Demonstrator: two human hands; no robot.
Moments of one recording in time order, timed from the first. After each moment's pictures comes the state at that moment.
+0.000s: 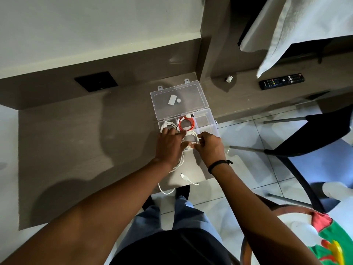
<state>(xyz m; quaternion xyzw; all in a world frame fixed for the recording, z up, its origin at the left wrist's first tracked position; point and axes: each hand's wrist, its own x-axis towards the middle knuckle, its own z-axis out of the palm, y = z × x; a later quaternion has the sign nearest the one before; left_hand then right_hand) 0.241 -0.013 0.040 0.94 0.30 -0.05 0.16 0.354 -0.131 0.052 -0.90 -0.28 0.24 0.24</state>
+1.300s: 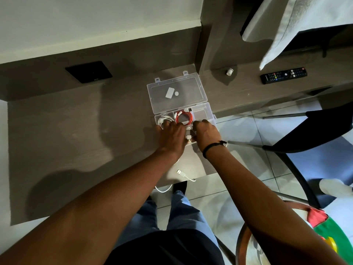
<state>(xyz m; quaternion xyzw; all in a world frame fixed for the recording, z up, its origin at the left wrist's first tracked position) 0.272 -0.027 0.039 0.91 0.38 -0.11 0.12 0.375 -0.102 0.032 -0.89 -0.41 0.21 0.05</state>
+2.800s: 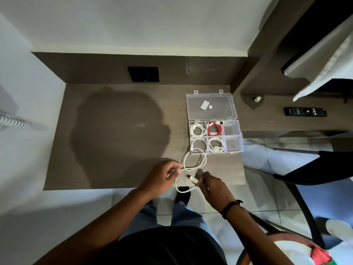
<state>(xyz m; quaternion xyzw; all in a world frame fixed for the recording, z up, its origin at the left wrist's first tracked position) 0.065 -0.041 0.067 0.75 0.37 0.05 0.54 0.253 -0.195 0.056 -0.78 -0.50 0.34 0.15</state>
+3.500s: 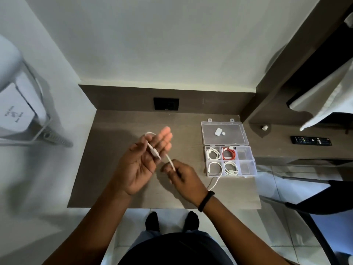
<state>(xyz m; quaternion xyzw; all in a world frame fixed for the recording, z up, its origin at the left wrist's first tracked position) -0.004 0.066 0.205 0.21 0.07 0.29 0.93 0.141 -0.044 0.172 -0.64 -0.54 0.38 0.40</state>
